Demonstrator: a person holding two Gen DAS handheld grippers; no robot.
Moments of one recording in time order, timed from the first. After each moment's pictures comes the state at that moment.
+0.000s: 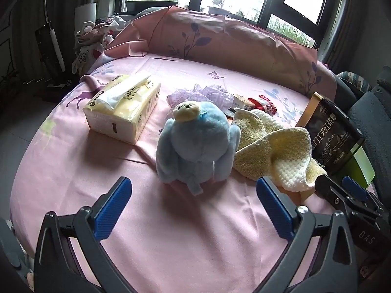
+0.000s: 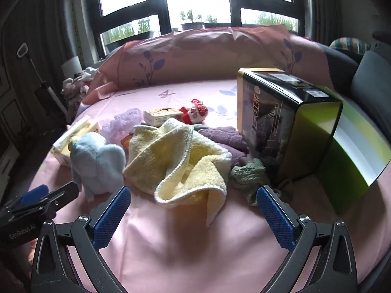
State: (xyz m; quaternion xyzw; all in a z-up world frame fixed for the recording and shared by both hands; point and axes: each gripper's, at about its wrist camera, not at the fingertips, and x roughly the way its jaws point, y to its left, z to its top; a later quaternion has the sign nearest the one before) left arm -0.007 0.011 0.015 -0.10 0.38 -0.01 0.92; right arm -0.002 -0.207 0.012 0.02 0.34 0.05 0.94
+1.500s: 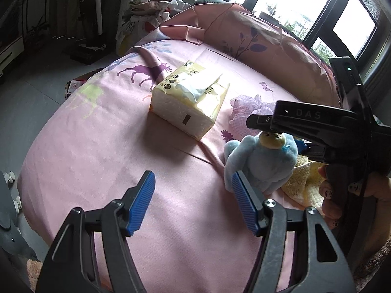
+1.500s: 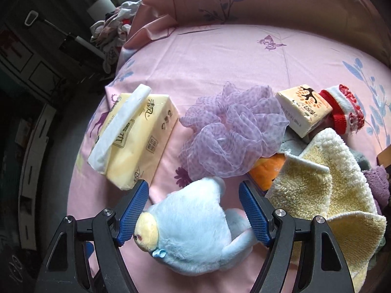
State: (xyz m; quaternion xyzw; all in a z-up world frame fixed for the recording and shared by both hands) left arm -0.016 0.097 0.010 -0.21 0.41 0.07 0.88; right arm 0.137 -0.048 -0.008 0.03 0.55 0.23 0.80
